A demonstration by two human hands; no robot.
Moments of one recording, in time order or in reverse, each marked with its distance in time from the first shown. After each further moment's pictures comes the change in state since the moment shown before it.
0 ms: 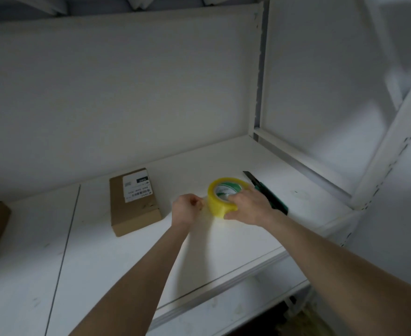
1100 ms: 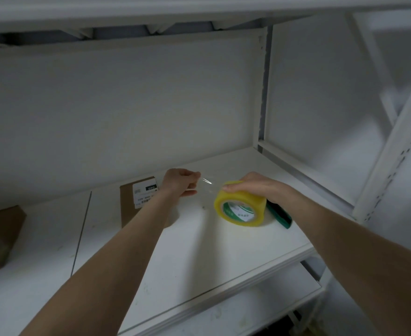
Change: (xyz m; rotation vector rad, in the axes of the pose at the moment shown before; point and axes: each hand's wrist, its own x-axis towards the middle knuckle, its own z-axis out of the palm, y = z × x) left_hand 0.016 0.071 -0.078 -0.402 -0.113 -0.084; right_hand 0.010 0.002 -0.070 0.825 -0.109 0.252
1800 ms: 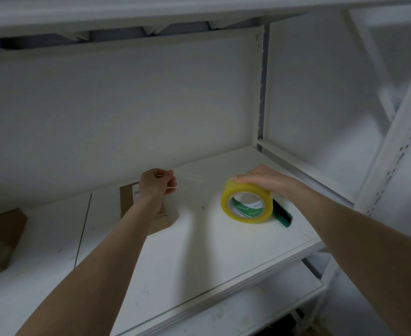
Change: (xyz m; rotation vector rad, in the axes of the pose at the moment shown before) left_hand 0.007 -0.015 -0.030 -0.040 0.298 0.075; right_hand -0.001 0.011 -0.019 -0.020 0.057 -0.063
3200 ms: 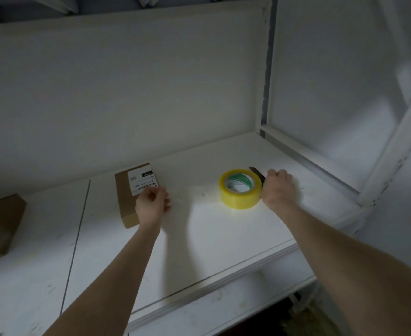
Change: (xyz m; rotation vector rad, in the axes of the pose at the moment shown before) left_hand -0.027 -0.082 -0.010 -0.113 0.182 -0.054; right_hand 0.013 0.062 0.049 -0.595 0.504 0.229
